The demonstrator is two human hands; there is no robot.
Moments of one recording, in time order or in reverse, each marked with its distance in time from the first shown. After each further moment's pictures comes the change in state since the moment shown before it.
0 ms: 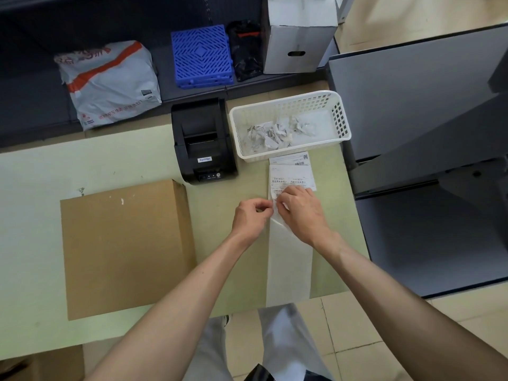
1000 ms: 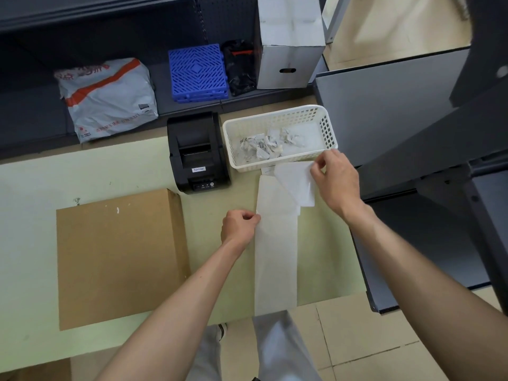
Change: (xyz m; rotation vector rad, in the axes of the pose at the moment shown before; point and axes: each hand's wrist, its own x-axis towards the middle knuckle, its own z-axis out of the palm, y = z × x) left_hand -0.002 -0.001 0.000 0.076 0.144 -0.170; right_hand 0.035 0.043 -0.091 0.087 0.229 0.290
